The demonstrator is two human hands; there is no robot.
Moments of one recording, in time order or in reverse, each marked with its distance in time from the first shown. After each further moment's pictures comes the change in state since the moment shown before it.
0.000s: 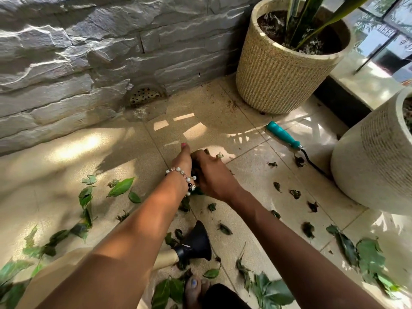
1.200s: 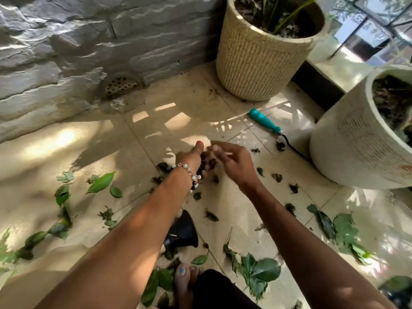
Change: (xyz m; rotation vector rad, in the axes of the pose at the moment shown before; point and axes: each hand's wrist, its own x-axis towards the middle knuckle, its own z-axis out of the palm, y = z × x) left_hand -0.018 -0.026 0.040 0.173 -0.027 0.120; right_hand -0.043 0.035 -0.043 0.425 0.241 0.447
